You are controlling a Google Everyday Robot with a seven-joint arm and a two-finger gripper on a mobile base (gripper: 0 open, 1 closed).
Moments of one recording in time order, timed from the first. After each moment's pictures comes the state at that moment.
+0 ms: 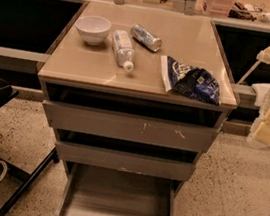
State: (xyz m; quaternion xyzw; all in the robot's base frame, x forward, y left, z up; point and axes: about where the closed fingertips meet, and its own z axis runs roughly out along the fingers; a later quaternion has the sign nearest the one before) arm 0.438 -0.217 0.976 -0.60 0.78 -0.03 0.16
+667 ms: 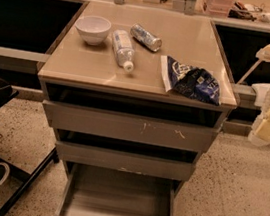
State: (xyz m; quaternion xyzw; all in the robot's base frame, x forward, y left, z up) arm 0.442 -0.216 0.978 -0.61 0.77 -0.02 0.17
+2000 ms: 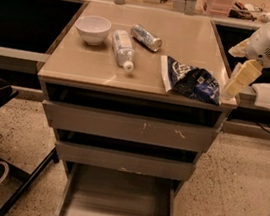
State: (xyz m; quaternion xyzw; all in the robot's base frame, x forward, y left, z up) arm 0.621 -0.242 0.894 -0.58 0.78 0.10 0.22
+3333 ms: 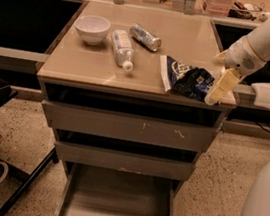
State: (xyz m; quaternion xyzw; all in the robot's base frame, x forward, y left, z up) arm 0.644 -0.217 0.844 -0.60 0.76 0.15 0.21
